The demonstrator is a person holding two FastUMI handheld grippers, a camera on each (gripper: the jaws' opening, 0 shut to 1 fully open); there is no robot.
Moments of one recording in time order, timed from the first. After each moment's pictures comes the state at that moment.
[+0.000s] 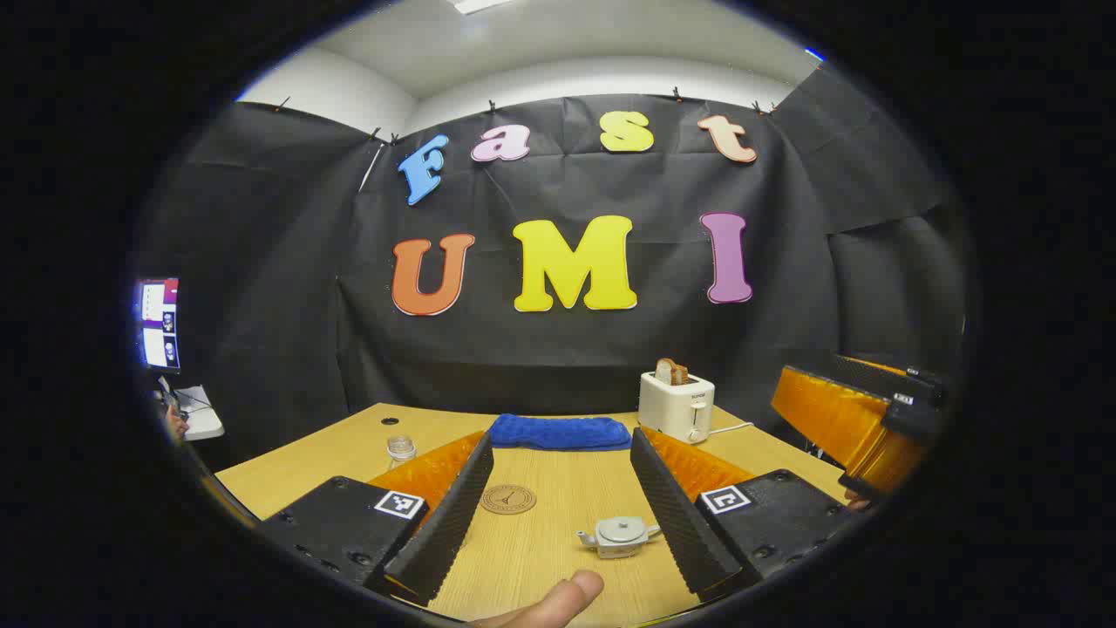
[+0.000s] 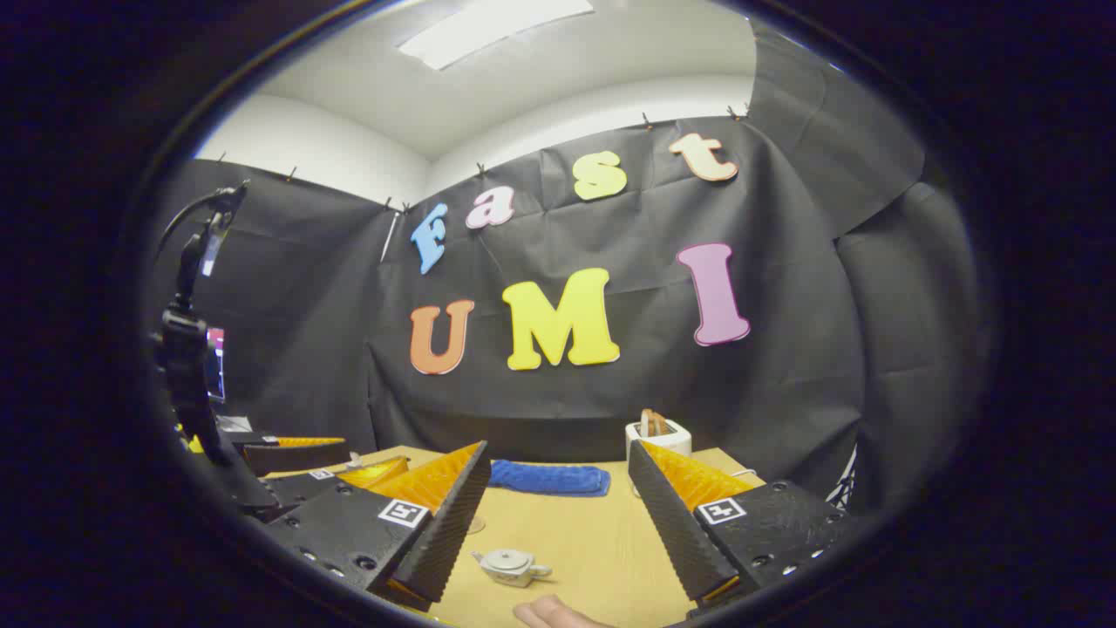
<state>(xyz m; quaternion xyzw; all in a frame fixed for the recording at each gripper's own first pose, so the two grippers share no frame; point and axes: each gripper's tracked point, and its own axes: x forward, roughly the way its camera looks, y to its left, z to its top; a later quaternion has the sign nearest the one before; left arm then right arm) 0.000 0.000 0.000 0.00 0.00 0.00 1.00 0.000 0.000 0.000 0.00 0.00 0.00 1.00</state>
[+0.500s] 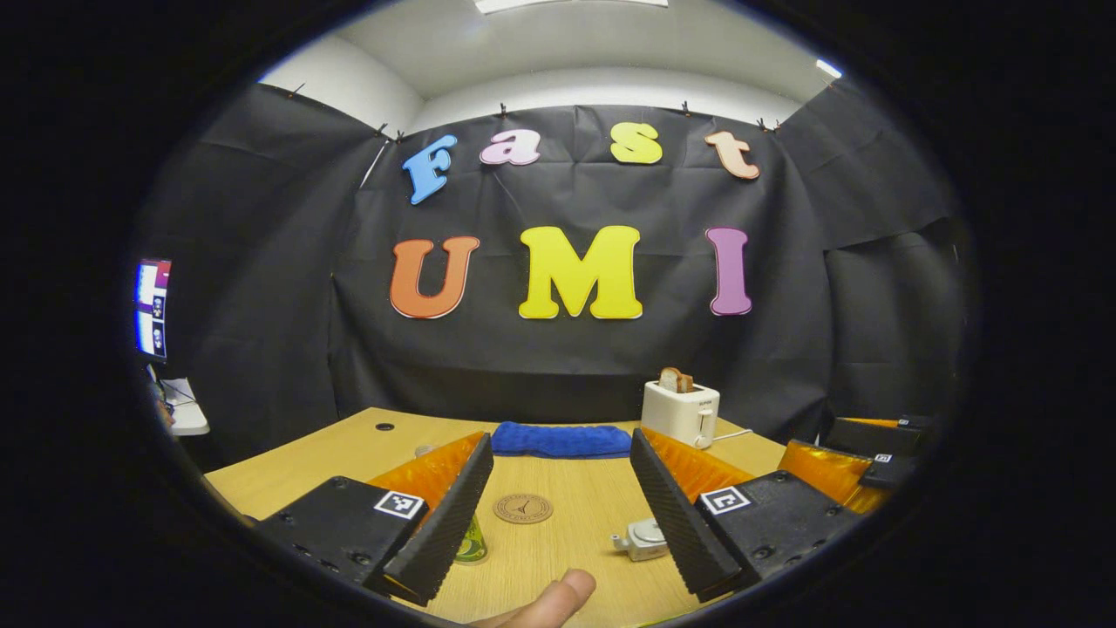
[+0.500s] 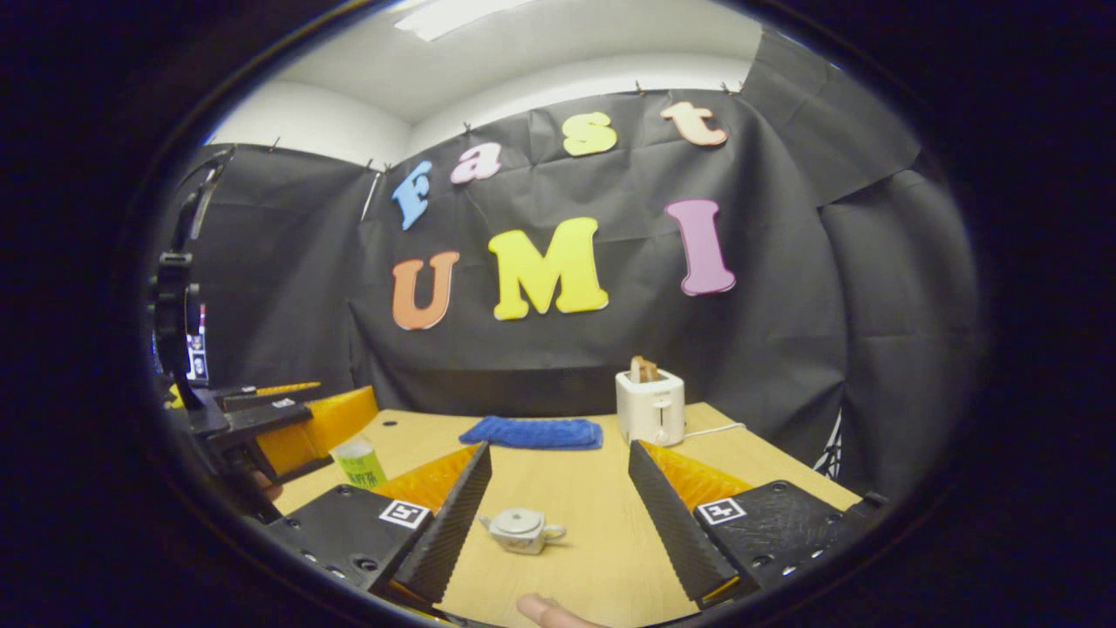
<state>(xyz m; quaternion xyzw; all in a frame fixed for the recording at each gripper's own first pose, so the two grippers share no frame) -0.003 0.038 -0.014 -0.01 -0.01 -0.04 1.00 -0.015 0.025 -0.075 -0.01 0.09 -0.03 1.00</state>
